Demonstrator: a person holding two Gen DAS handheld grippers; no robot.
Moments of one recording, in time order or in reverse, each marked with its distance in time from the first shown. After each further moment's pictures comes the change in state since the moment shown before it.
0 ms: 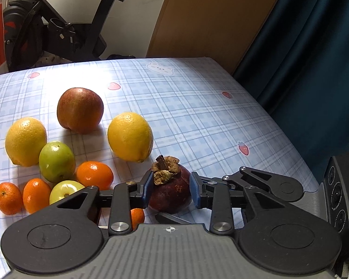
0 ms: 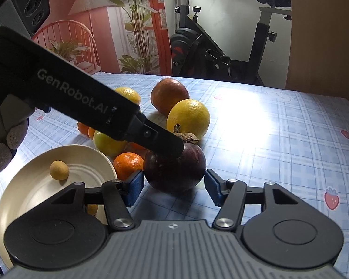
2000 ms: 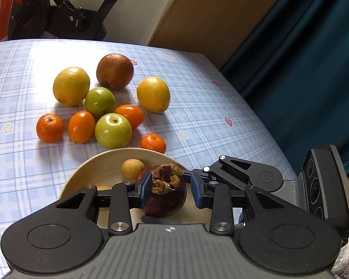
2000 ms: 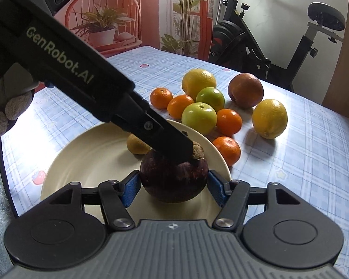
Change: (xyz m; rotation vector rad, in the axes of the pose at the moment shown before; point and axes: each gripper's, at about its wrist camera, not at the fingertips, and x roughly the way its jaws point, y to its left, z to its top) left arm -0.077 0.058 -0.066 -0.081 -0.005 -0.134; right arm 0.009 0.098 -0.014 -0.216 0.079 0.052
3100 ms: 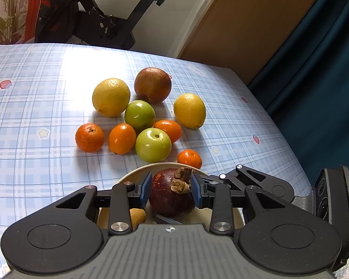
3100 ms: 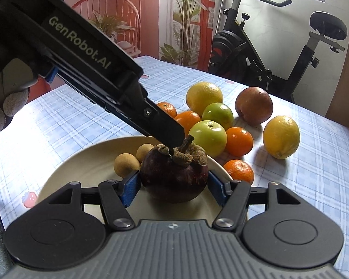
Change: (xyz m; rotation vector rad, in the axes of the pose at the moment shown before) left arm -0.014 0.016 0.007 -0.048 -0.048 0.122; right arm 0.018 0.005 0.006 -0.013 -0.059 -0.023
